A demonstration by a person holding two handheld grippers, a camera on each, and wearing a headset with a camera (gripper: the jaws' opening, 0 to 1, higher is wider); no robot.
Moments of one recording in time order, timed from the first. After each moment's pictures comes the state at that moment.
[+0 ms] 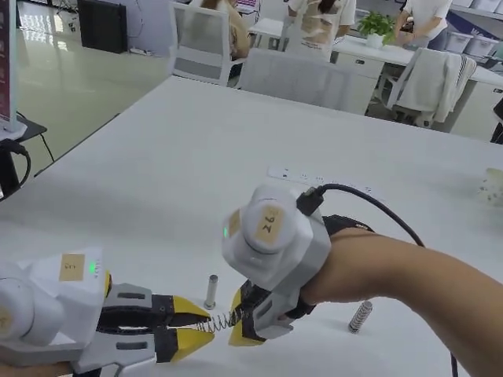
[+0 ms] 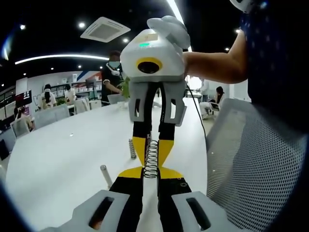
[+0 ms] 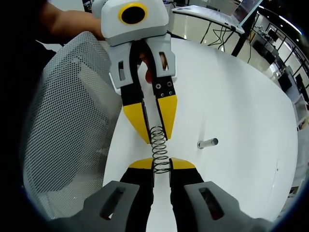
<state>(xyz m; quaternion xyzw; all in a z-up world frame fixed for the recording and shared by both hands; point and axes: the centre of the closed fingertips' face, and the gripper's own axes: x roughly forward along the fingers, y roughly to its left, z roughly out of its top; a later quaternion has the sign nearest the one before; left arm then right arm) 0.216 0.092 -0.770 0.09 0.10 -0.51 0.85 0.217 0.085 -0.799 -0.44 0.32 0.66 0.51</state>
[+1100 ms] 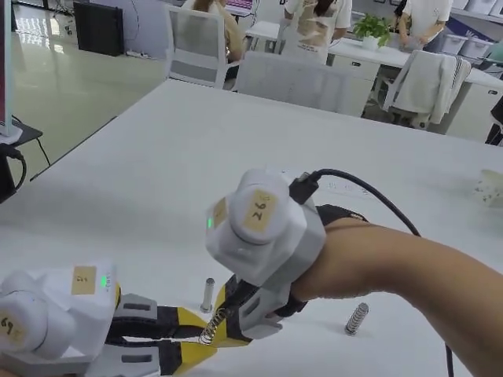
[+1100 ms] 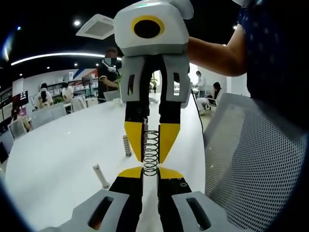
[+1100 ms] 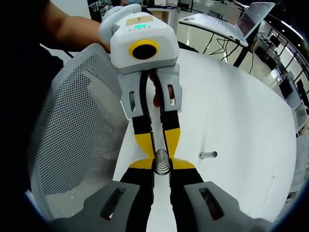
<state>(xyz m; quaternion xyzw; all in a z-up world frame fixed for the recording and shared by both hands) 0.211 0.080 -0.778 0.11 0.12 -0.52 0.84 0.200 0.099 -0.776 -0.44 0.31 0.67 0.51</state>
